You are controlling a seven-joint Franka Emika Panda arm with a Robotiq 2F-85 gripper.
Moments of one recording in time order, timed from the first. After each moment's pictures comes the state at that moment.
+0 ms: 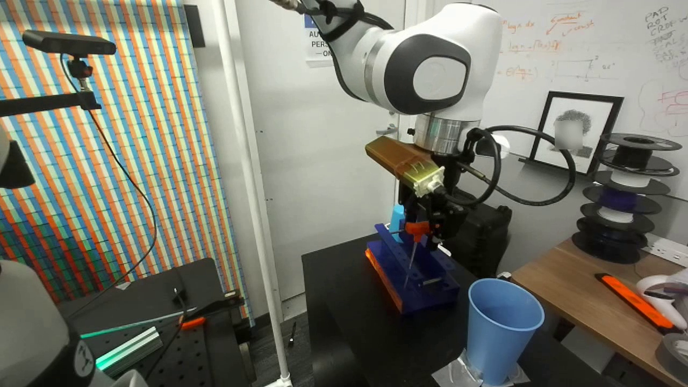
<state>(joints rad) 0.01 0.24 -0.03 -2.21 0.08 2.39 -0.02</state>
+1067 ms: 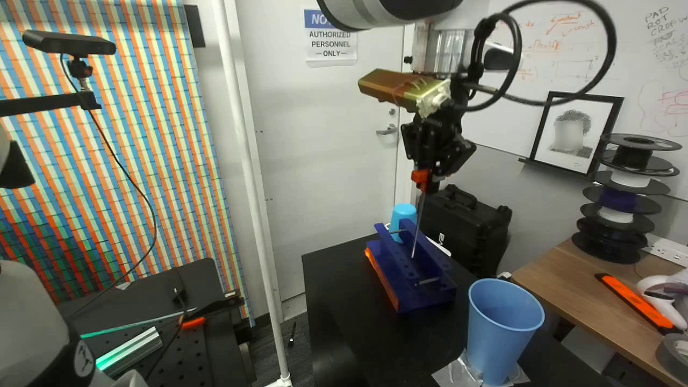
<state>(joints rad) 0.01 0.01 -0.03 -2.23 0.02 2.25 -0.01</state>
